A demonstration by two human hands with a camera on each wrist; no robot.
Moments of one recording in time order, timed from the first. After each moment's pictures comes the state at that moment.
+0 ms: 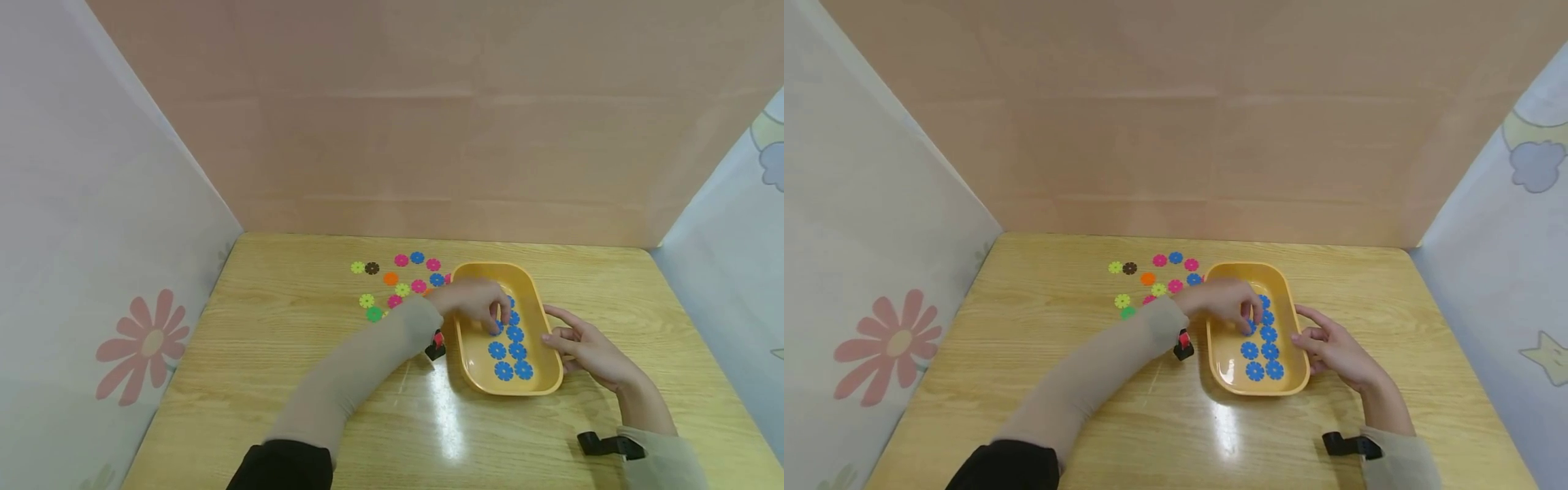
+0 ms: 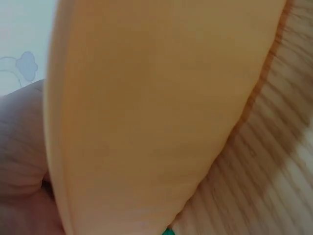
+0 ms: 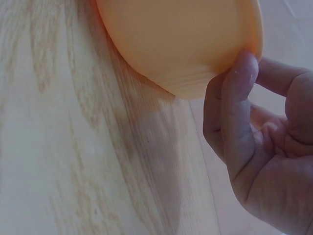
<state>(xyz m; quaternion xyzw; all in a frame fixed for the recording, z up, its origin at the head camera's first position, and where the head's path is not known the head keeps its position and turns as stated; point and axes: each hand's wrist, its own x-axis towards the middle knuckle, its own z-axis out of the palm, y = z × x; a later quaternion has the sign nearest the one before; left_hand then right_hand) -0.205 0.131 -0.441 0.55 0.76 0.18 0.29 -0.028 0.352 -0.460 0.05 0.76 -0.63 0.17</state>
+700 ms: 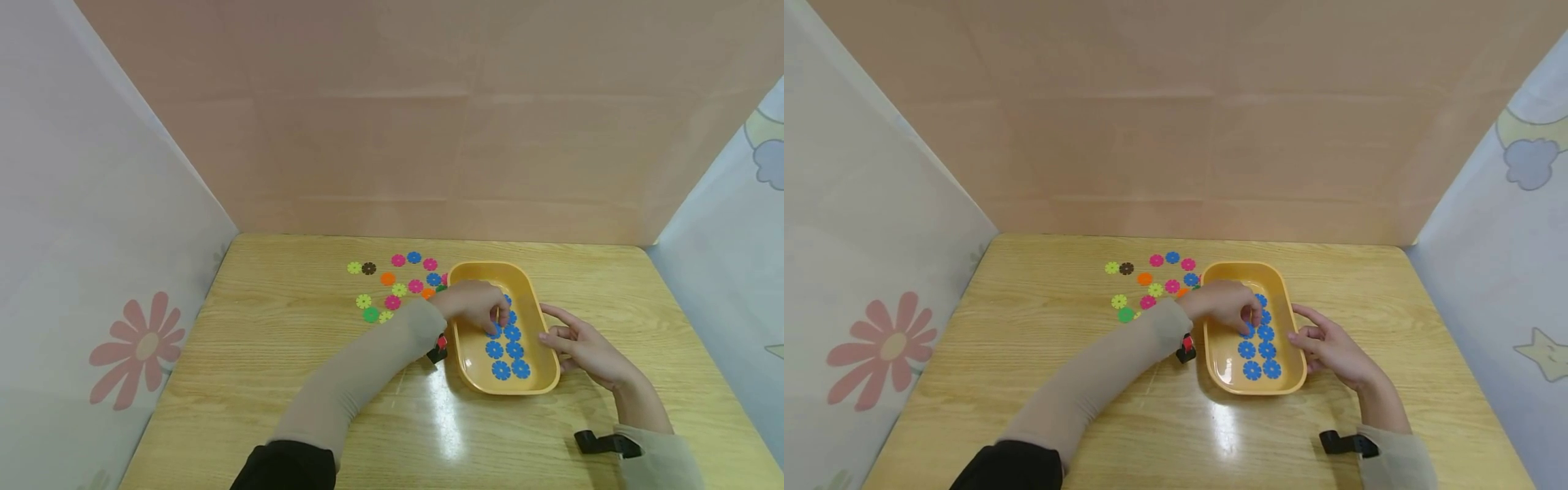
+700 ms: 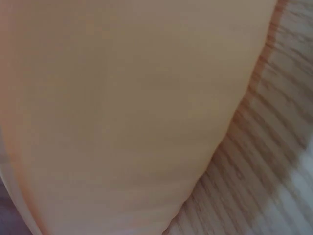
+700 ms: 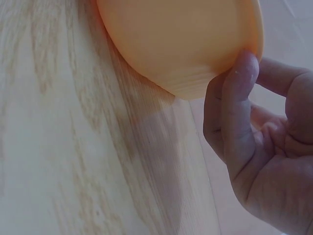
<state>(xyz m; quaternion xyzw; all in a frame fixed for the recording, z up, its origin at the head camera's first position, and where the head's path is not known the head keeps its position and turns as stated) -0.198 0.143 -0.452 0.53 0.79 0.13 0.27 -0.028 0.350 -0.460 0.05 0.76 -0.63 0.16</state>
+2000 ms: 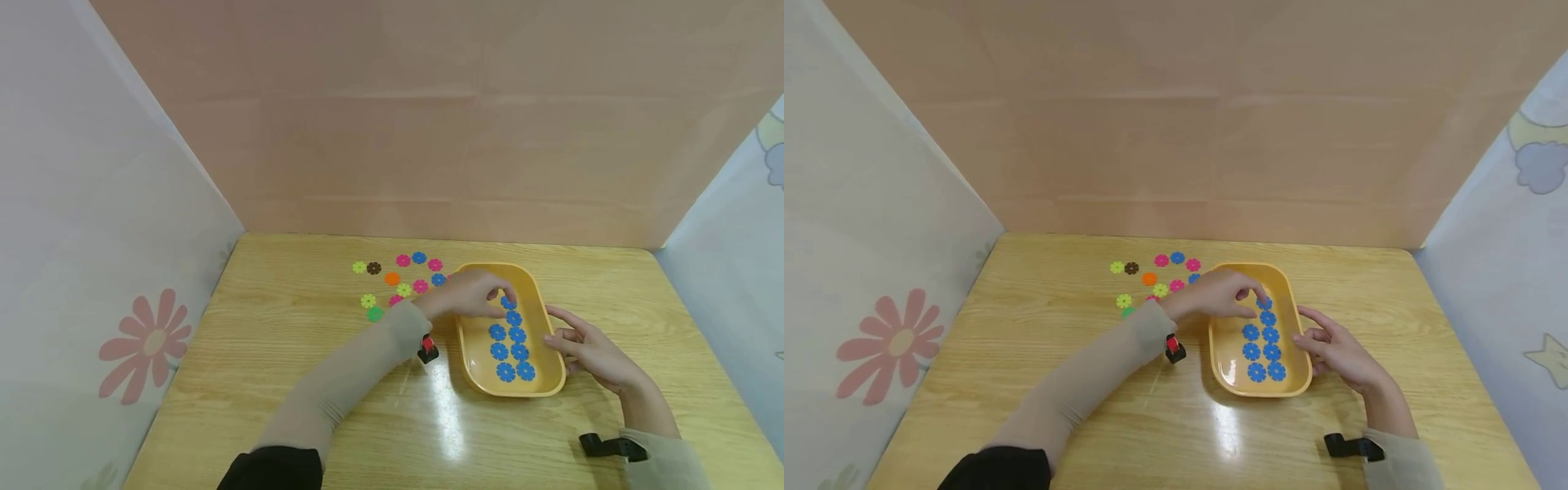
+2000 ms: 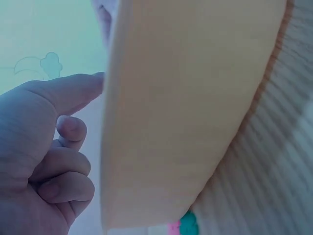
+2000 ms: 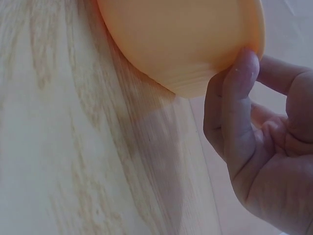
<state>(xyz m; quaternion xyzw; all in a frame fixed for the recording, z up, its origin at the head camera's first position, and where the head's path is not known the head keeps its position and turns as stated) -0.204 0.112 -0.429 0.55 0.78 0.24 0.17 -0.028 0.351 -0.459 0.04 0.76 -0.63 0.17</state>
